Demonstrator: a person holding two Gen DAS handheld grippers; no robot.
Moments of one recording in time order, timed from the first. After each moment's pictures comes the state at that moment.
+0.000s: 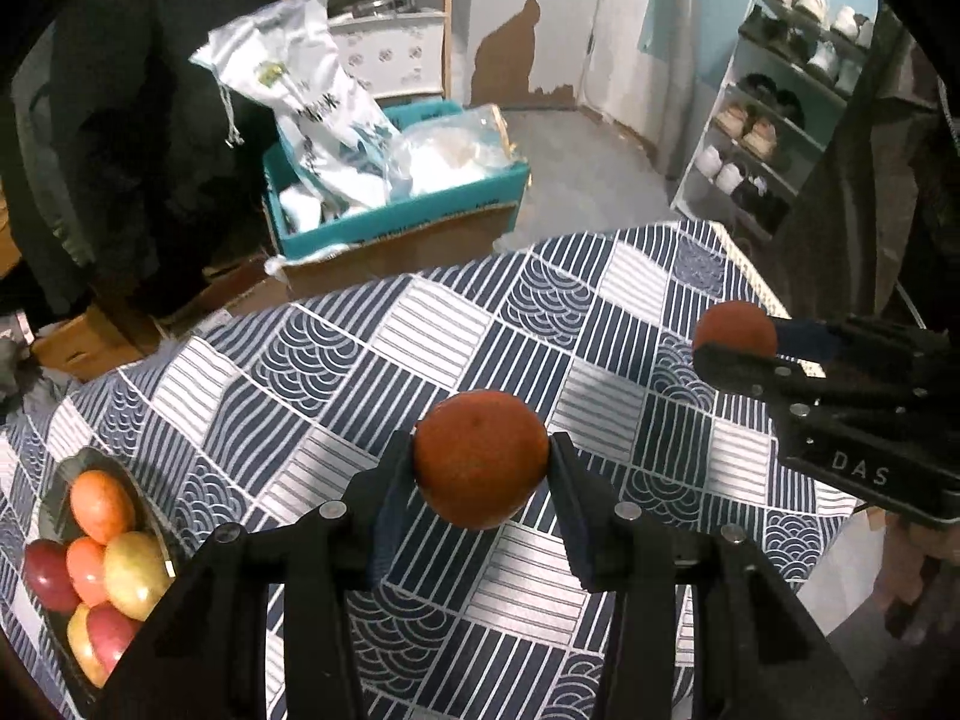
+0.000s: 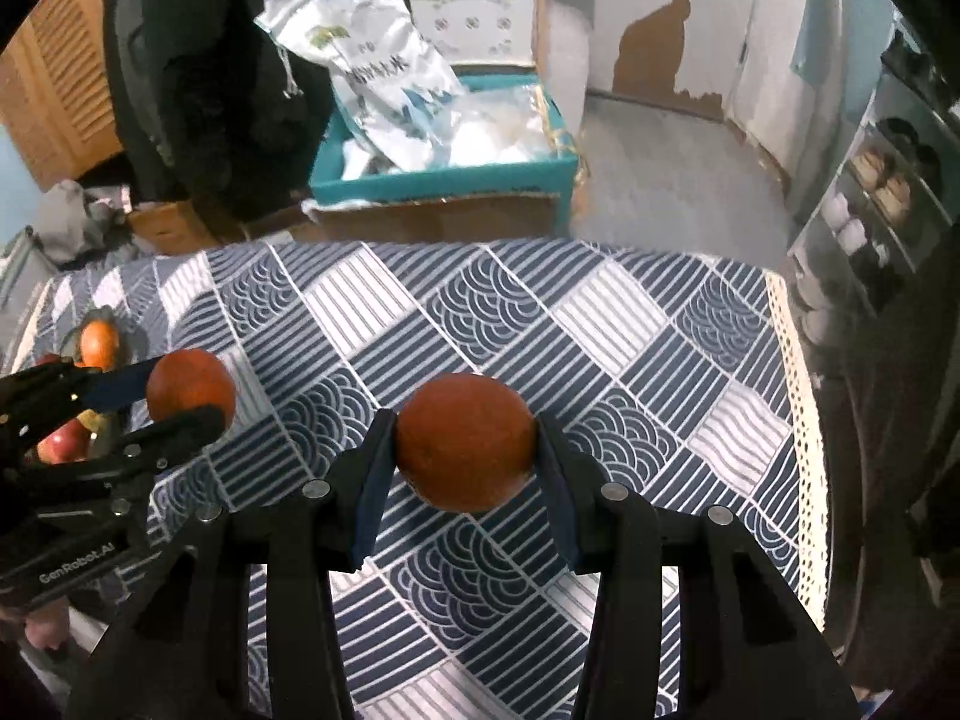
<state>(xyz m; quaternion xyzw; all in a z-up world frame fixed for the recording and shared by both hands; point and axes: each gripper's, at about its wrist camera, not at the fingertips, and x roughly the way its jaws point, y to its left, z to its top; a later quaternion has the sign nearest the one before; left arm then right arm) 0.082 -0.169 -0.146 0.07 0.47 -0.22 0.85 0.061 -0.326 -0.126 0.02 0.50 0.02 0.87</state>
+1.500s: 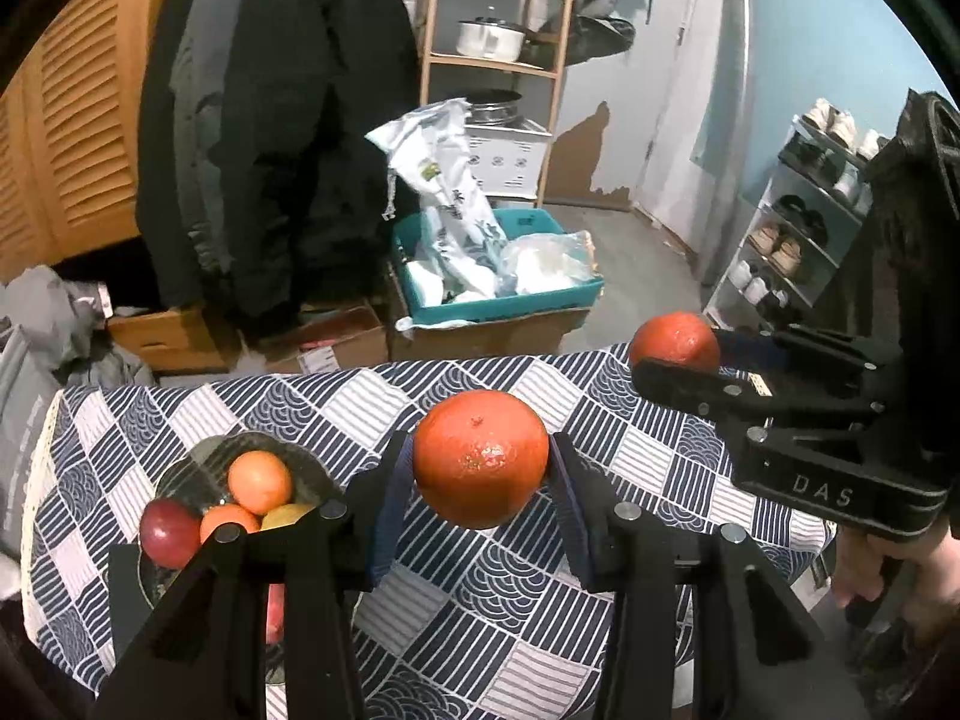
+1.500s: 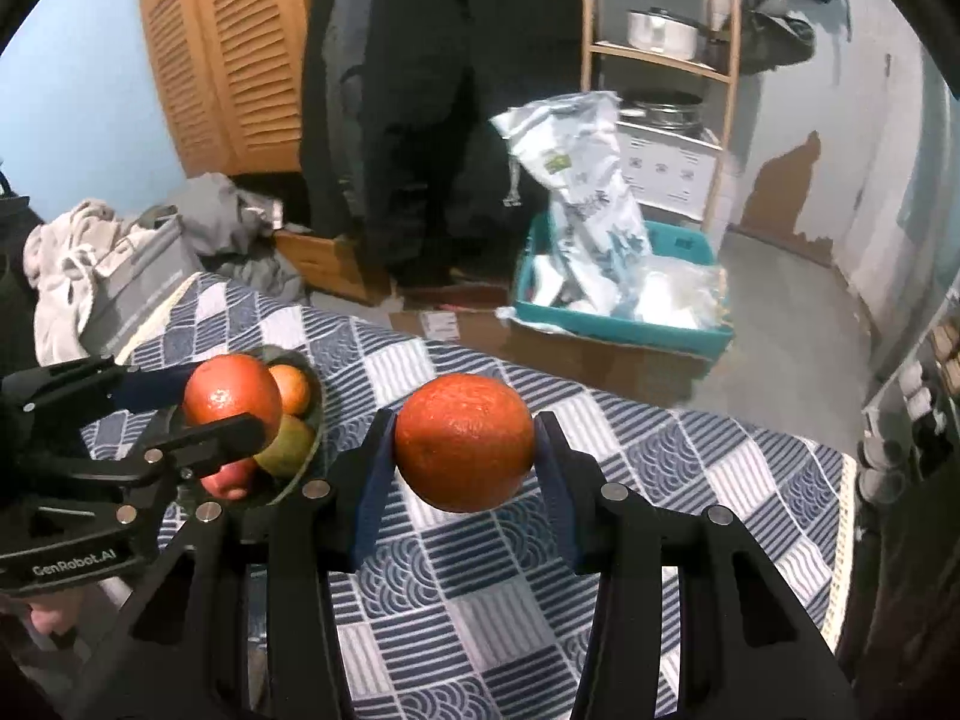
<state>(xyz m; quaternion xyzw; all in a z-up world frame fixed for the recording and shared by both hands) 0.038 -0.033 -0.054 -0.01 0.40 -0.16 0.90 0.056 -0.189 -0.029 -0.04 0.41 0.17 0.90</state>
